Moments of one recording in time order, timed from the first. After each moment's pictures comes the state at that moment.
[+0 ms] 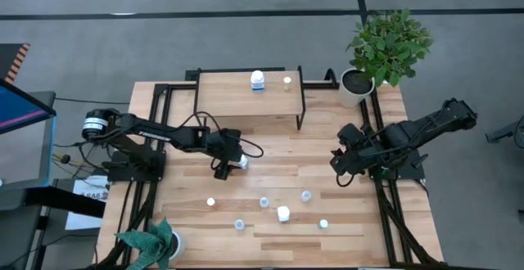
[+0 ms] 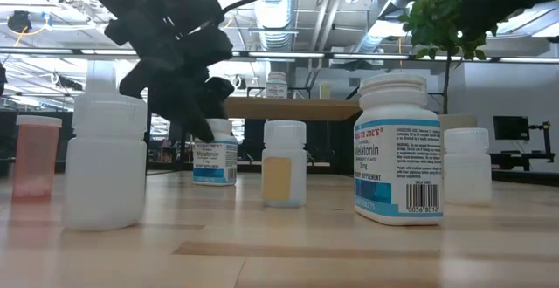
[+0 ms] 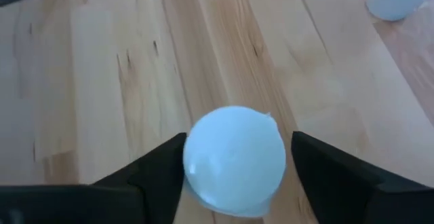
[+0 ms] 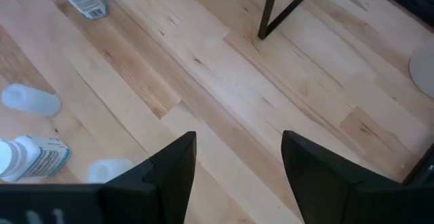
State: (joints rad) left arm 0.06 1.48 0.73 -0.12 0.10 0.33; right arm 0.41 1.10 1.12 -1.27 0.53 1.12
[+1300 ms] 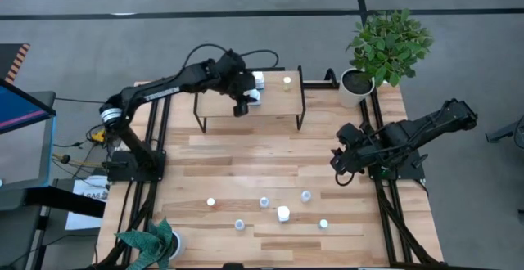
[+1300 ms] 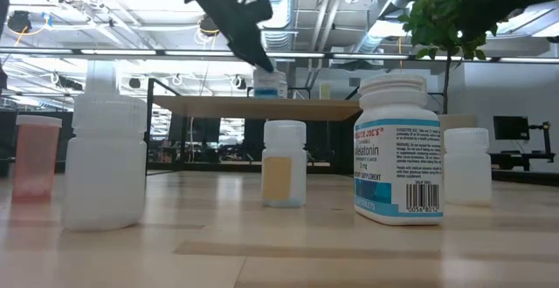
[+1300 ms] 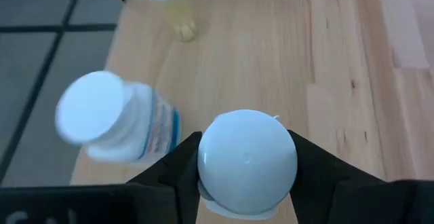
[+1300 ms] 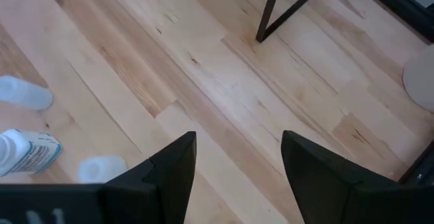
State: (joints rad) left arm 0.51 1.66 1.49 -0.64 0.15 0.42; right arm 0.39 1.10 1.12 -1.27 0.53 1.05
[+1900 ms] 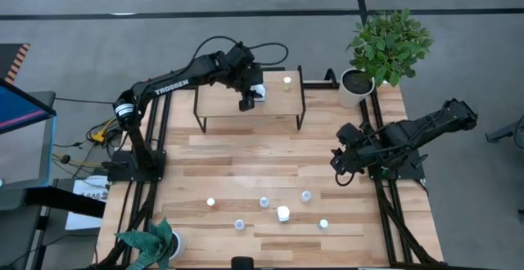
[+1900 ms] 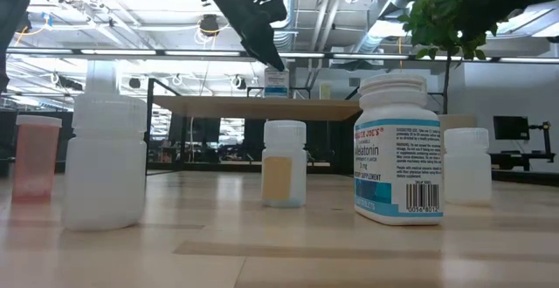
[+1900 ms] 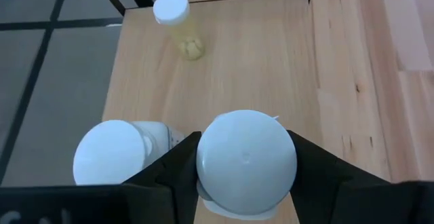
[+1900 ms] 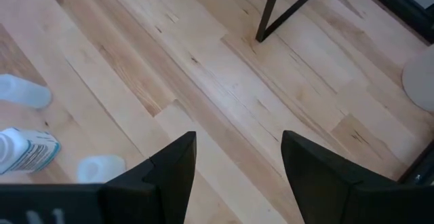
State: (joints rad) left arm 0.52 1.79 1.71 -0.78 0.16 0.45; right arm 0.39 1.10 1.12 -1.27 0.53 1.05
